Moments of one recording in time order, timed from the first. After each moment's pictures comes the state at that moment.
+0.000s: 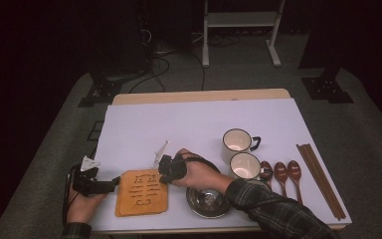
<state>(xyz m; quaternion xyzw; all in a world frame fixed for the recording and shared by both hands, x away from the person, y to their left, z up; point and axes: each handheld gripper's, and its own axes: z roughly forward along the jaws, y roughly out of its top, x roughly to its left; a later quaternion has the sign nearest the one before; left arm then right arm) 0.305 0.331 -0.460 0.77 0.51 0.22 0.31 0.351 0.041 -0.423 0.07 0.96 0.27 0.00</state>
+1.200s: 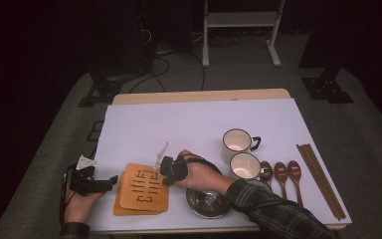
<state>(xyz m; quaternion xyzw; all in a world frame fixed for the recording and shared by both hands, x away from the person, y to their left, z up) 0.303 0.338 -0.452 0.75 0.53 0.21 0.32 0.351 0.038 -0.428 0.08 0.96 0.25 0.00</state>
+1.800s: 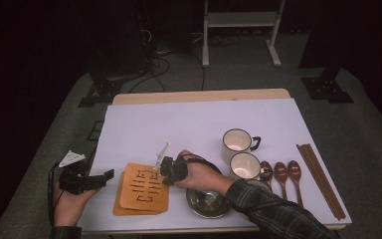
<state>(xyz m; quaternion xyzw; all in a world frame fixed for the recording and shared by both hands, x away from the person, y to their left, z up) 0.282 0.330 -0.398 0.72 0.54 0.20 0.39 0.351 0.038 -0.428 0.07 0.96 0.25 0.00</state>
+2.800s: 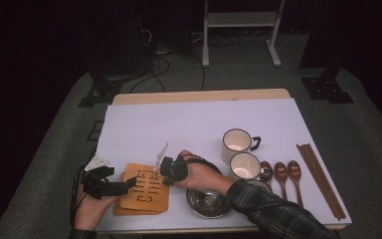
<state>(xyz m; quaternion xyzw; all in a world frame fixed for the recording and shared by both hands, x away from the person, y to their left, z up) 0.279 0.274 -0.414 0.76 0.50 0.15 0.39 0.350 0.038 -0.428 0.07 0.96 0.25 0.01</state>
